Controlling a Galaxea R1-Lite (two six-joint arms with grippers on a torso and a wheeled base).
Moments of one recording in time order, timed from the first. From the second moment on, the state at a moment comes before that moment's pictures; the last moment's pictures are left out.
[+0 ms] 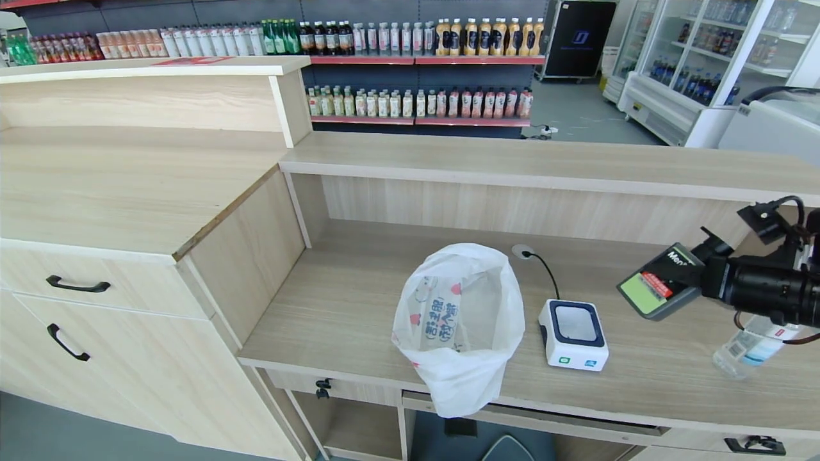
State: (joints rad) left arm 0.00 0.00 0.00 0.00 0.00 0.00; right arm -0.25 1.69 -0.73 -0.51 0.74 0.17
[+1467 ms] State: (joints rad) left arm 0.00 0.00 0.00 0.00 0.00 0.00; right arm -0.19 1.96 -0.83 -0.52 0.72 0.00
